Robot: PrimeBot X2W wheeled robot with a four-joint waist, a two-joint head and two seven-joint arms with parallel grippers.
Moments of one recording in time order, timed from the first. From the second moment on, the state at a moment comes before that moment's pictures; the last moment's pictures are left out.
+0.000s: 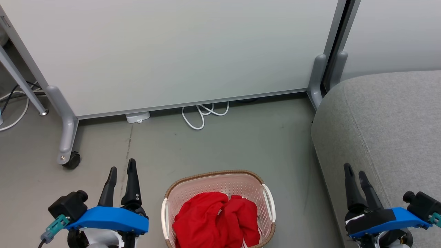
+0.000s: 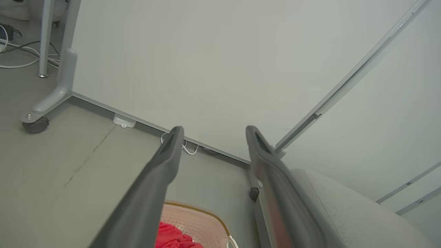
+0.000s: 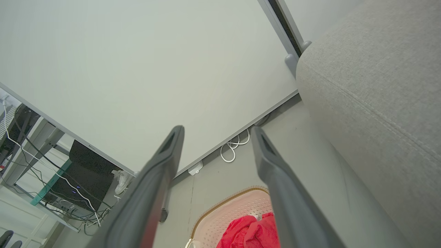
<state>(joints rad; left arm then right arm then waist) -0.08 0.04 -0.06 0.27 -0.67 -0.10 -0.12 -0.08 -0.04 -0.04 0.30 0.72 0.13 -0.12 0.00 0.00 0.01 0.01</state>
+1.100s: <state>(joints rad) -0.11 0.05 -0.09 0.32 -0.37 -0.11 -0.20 -0.10 -0.04 -0.02 0.33 0.39 0.13 -0.20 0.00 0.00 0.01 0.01</state>
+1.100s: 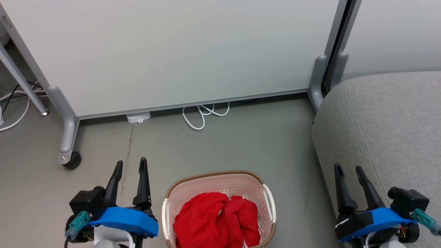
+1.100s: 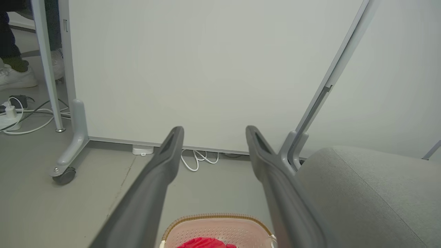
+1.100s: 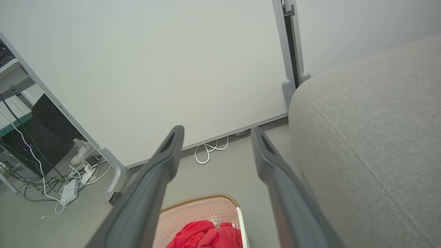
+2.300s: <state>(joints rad) -0.13 0.05 -0.11 0.40 -0.20 -0.11 -0.26 -0.12 -0.05 0.00 0.37 0.16 0.13 -0.26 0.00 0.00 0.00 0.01</state>
